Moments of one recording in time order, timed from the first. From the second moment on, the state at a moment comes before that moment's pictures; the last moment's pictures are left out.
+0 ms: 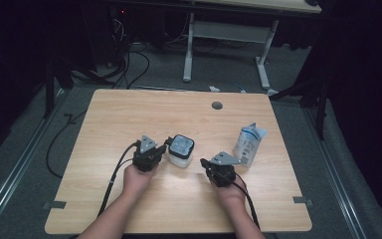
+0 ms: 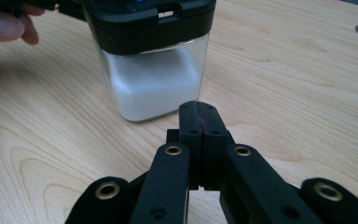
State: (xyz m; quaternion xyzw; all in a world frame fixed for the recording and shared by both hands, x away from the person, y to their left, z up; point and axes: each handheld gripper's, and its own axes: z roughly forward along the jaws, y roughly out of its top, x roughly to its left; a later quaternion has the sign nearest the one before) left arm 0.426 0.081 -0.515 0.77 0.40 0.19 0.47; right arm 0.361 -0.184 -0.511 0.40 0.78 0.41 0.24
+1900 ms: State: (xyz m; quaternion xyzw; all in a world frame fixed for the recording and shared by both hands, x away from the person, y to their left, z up) left arm 0.380 0.194 -0.514 0.73 0.44 0.26 0.46; right arm 0.379 -0.143 -0.511 0.39 0.78 0.41 0.26
